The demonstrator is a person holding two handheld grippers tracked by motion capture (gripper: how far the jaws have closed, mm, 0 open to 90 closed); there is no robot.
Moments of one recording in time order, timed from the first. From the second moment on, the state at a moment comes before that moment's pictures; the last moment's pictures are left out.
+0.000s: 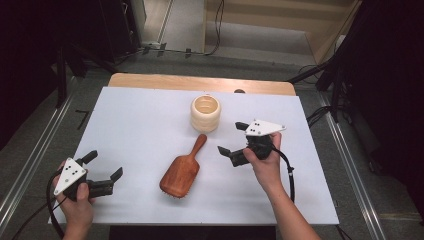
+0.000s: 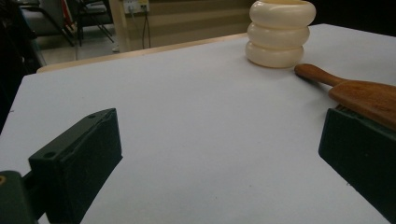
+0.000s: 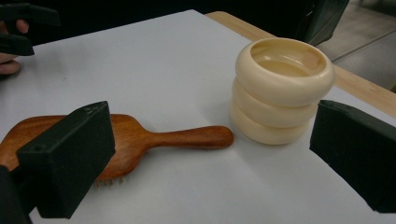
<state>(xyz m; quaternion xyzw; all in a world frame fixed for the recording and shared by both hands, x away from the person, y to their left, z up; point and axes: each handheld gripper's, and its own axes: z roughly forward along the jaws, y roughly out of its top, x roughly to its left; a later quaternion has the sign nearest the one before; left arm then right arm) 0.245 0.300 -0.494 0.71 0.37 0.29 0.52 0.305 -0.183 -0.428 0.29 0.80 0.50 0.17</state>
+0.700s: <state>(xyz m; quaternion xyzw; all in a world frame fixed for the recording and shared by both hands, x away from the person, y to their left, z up) 0.245 0.301 -0.493 0.71 0.37 0.29 0.53 0.346 -0.131 -0.427 0.24 0.86 0.44 0.10</state>
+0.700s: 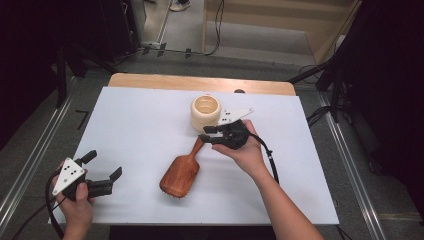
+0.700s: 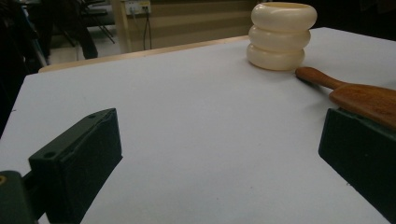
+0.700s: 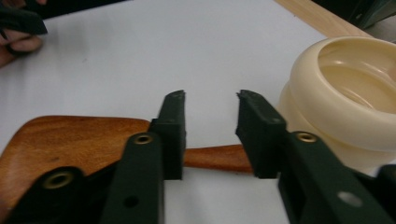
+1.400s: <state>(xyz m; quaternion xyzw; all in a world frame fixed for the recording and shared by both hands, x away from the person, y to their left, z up) 0.245 0.302 -0.493 0.71 0.37 0.29 0.53 0.392 -0.081 -0.451 0.23 0.92 0.32 0.08</state>
